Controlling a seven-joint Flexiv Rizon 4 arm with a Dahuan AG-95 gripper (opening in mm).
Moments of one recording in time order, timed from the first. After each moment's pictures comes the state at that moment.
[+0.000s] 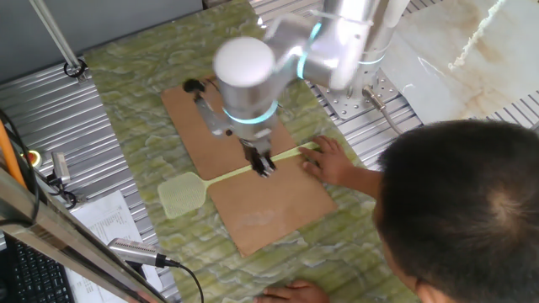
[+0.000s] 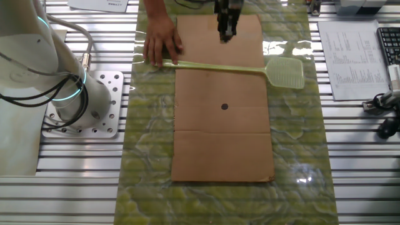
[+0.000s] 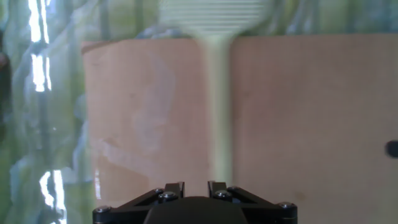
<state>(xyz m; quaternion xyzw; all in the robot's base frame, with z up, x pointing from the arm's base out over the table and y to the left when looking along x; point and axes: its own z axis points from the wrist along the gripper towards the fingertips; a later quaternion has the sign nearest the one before) 0.440 0.161 0.093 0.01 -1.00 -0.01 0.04</state>
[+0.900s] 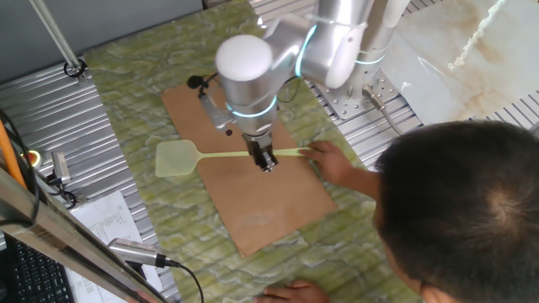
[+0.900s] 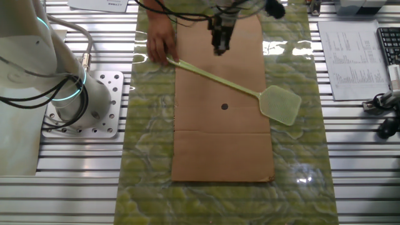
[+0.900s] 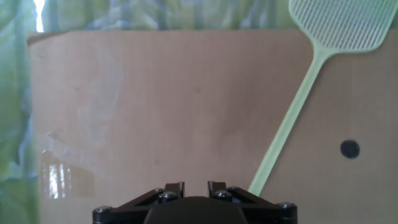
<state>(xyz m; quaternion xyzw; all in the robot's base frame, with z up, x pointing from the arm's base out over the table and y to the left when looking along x) 0.405 0.161 0.064 -0.01 -1.00 -0.01 0.04</state>
